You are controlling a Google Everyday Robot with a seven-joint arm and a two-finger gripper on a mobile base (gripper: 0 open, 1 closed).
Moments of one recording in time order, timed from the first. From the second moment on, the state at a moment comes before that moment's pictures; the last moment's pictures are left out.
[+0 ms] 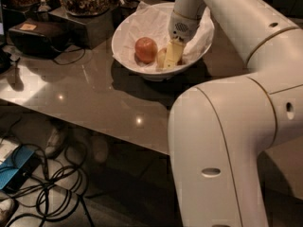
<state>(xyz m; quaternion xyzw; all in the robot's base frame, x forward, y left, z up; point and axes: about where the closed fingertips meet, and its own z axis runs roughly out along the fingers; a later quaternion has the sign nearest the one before) 0.683 -0.080 0.858 -0.57 0.81 0.09 0.06</state>
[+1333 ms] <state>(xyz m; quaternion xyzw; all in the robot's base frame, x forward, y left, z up) 0.683 -0.080 0.858 -0.57 0.81 0.09 0.06</state>
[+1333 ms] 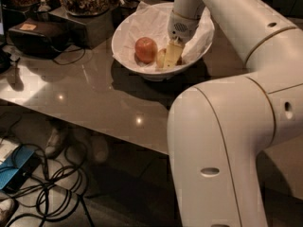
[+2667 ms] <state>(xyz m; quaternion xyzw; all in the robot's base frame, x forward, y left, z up) 0.548 -0.063 0.946 -0.64 0.74 0.08 0.18</state>
